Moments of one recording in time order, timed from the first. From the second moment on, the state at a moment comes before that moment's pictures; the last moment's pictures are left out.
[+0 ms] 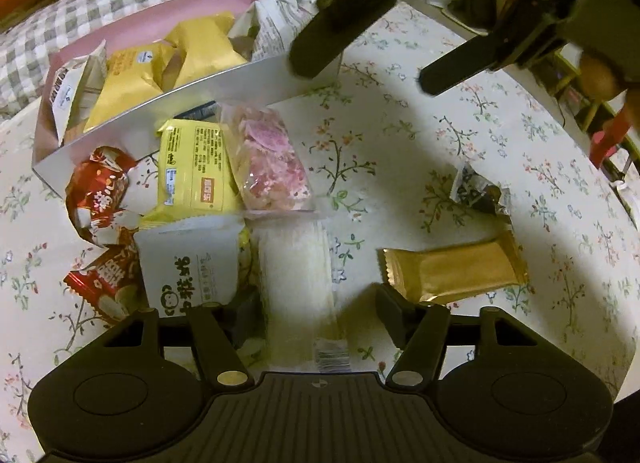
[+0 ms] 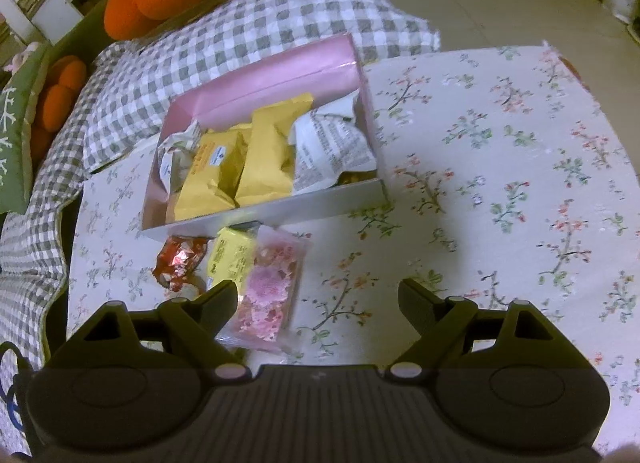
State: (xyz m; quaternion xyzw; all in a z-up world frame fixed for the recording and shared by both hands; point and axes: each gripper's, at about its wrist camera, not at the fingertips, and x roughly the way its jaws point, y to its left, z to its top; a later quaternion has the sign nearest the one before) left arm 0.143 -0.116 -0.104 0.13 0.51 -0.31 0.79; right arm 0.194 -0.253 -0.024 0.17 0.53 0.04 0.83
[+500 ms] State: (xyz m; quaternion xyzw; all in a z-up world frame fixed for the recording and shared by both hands) left arm 0.143 -0.118 -0.099 0.12 0.51 -0.33 0.79; right arm 0.208 -0.241 -0.046 0.18 0.54 0.05 0.82
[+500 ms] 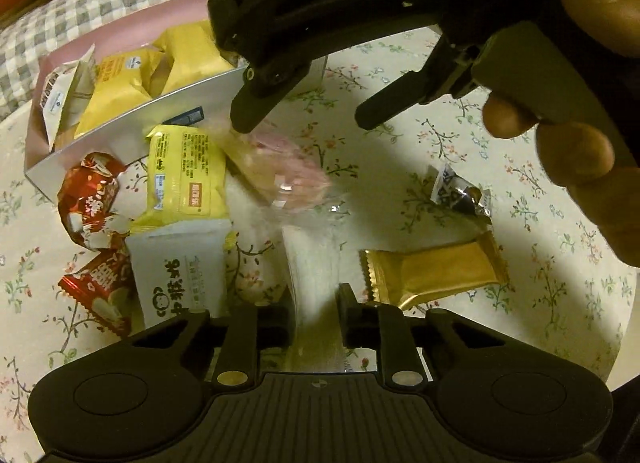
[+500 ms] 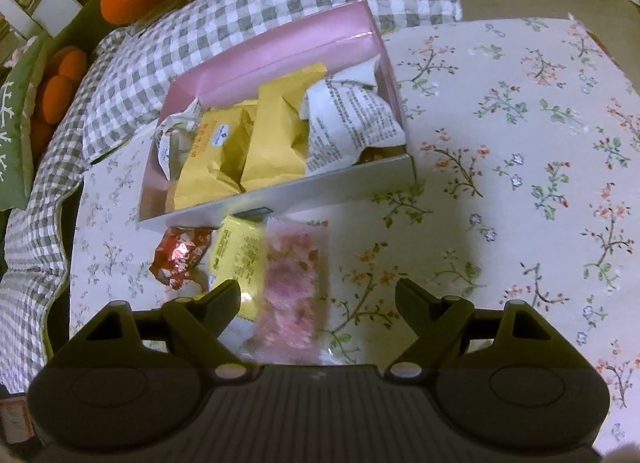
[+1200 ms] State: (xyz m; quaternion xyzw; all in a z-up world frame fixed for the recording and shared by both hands) left arm 0.151 -0.086 -0.081 0.09 0.52 -0.33 0.78; right arm 0.211 -0.207 -0.061 0.09 0.56 0.10 0.82
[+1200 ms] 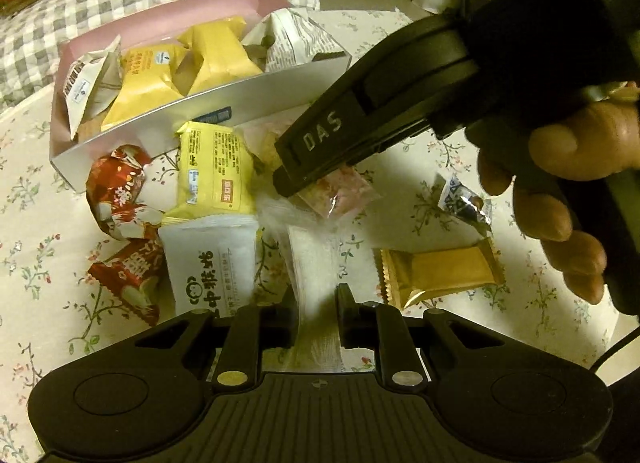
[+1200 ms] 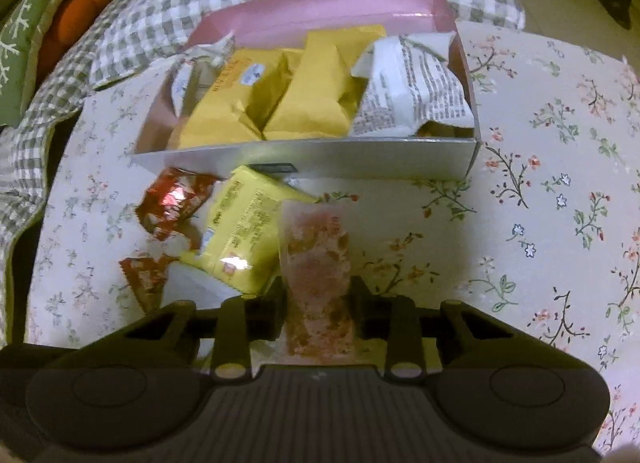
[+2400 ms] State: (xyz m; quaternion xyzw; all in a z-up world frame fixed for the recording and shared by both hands) left arm 0.232 0.028 -0.004 -0.09 0.42 -0.20 0.88; right arm 0.200 -0.269 -0.014 0.20 0.48 0.05 0.86
